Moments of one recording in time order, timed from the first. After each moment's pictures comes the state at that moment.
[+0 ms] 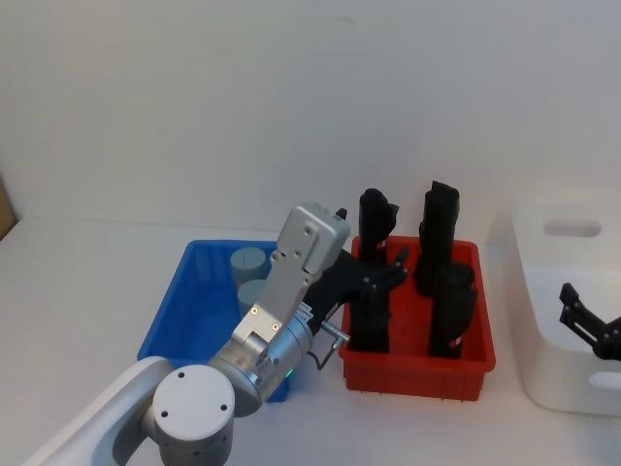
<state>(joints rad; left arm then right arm) -0.24 0.38 0.45 -1.63 -0.20 0.01 -0.01 -0.01 0.34 -0.23 -1.77 0.29 0.03 0.07</state>
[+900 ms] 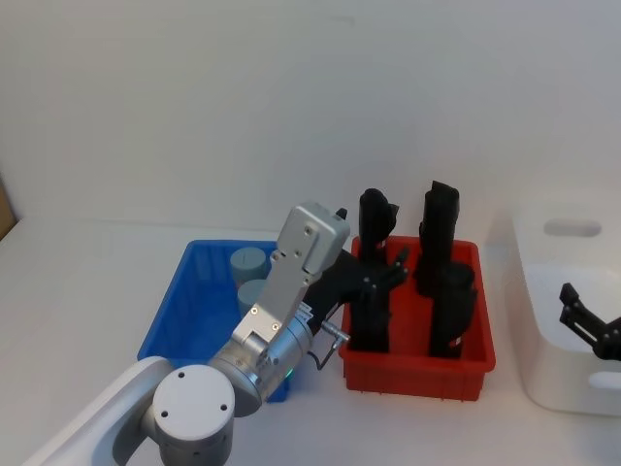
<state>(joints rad) -0.24 0.38 0.45 -1.63 -0.20 0.01 -0.01 -0.01 0.34 -0.23 -1.77 0.29 0.03 0.07</state>
